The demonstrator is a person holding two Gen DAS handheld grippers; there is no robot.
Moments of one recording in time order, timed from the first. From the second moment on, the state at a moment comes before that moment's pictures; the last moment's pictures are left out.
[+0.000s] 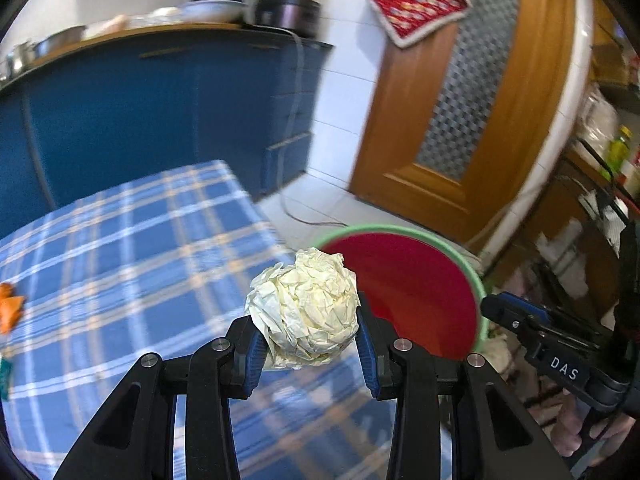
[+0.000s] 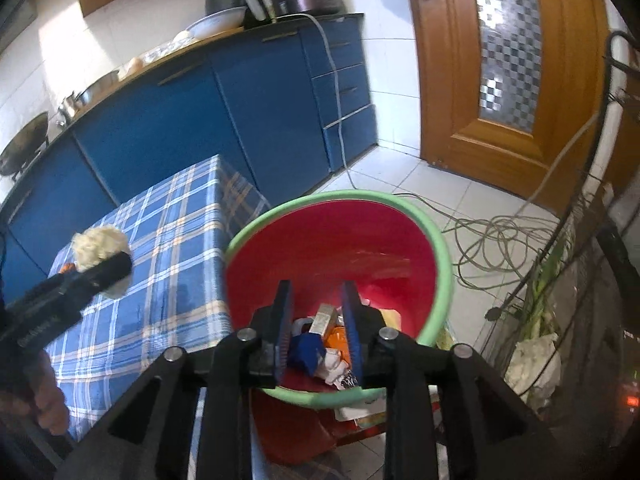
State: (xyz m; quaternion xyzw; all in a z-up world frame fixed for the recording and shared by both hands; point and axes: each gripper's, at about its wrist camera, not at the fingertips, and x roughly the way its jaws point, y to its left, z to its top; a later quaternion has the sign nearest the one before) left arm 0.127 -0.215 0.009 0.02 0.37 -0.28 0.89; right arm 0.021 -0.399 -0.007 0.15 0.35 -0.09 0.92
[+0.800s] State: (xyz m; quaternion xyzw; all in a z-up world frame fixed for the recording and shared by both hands) left arm 0.125 -0.267 -0.005 0.03 0.38 -0.32 0.87; right arm -0.006 -0.432 -0.021 0.21 0.33 -0.12 0.91
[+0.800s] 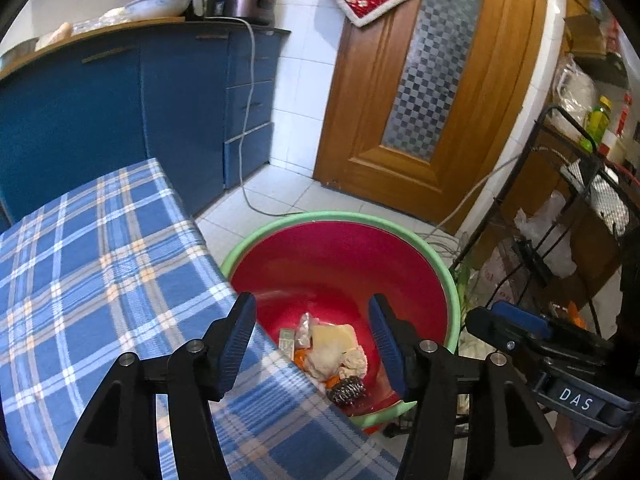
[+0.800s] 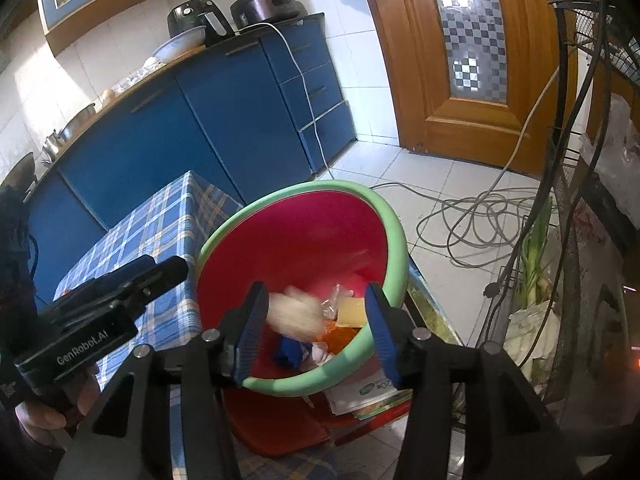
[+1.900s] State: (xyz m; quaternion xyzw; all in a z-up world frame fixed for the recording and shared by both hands) left arm 0.129 -0.016 0.009 -0.08 0.37 0.01 0.92; right arm 0.018 -0.320 -0.019 0.17 0.36 -0.01 0.92
